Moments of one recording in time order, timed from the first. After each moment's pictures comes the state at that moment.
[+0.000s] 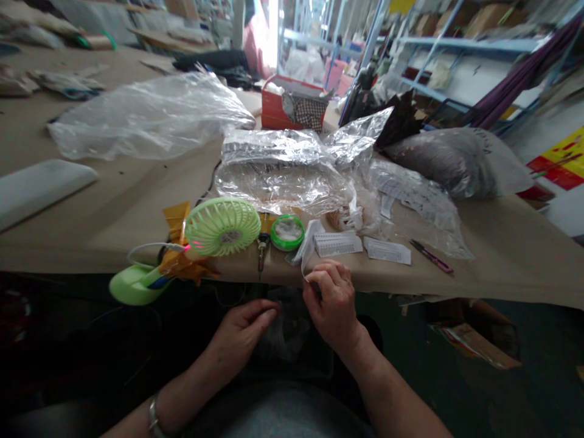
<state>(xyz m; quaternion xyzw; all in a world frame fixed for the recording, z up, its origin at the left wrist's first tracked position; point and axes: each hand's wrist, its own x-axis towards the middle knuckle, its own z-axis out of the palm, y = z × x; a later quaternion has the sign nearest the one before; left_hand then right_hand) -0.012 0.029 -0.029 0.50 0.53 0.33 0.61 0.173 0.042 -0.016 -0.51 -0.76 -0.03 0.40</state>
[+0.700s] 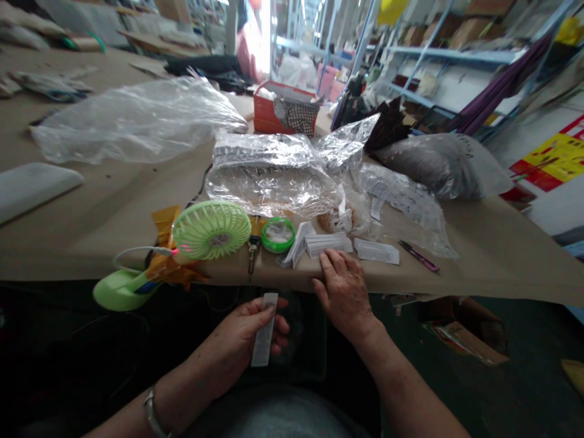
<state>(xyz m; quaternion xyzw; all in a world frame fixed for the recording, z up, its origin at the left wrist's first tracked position) 0.007 0.029 -0.009 0.22 0.47 0.28 0.81 0.218 0.047 -0.017 -0.58 -0.78 -0.11 0.21</state>
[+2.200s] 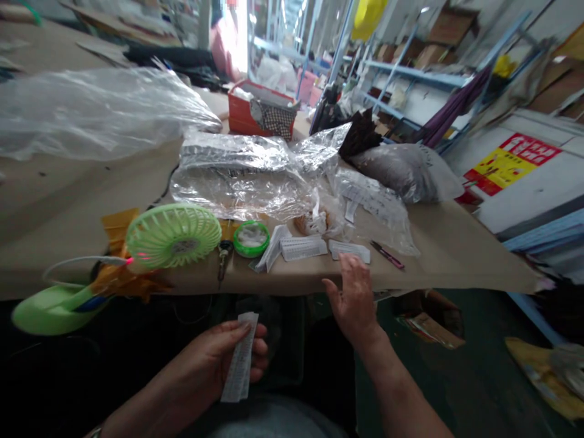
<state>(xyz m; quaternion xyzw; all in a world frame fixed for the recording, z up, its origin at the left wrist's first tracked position) 0.004 0.018 -0.020 0.13 0.42 0.23 0.87 0.266 0.021 -0.015 -0.61 -0.72 -0.15 0.28</state>
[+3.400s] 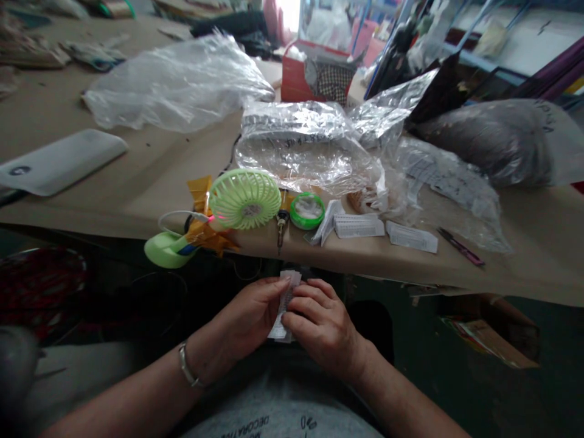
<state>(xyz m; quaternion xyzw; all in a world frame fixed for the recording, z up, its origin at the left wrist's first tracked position) -0.005 0.023 -0.015 0.08 0.34 0.36 0.87 0.149 -0.003 -0.019 -0.32 -0.88 0.06 0.33</state>
